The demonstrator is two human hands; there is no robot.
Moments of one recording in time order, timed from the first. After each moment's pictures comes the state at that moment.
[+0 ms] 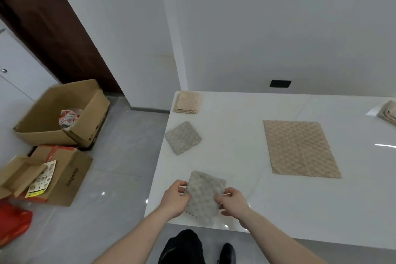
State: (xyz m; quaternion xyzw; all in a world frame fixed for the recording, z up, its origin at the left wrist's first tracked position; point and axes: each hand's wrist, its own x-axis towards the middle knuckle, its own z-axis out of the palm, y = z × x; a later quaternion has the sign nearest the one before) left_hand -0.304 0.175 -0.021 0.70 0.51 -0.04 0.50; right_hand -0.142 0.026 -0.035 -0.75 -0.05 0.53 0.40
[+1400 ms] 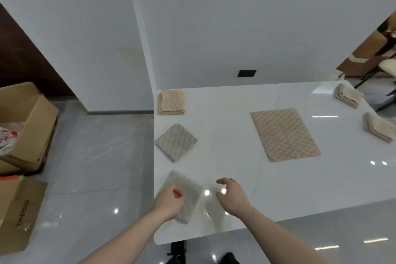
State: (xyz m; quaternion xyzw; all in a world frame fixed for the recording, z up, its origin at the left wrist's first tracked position) left_hand -0.333 0.290 -0.047 0.76 0.43 -0.15 0.46; right_hand -0.185 0.107 -0.042 -0.89 -0.19 0.35 0.21
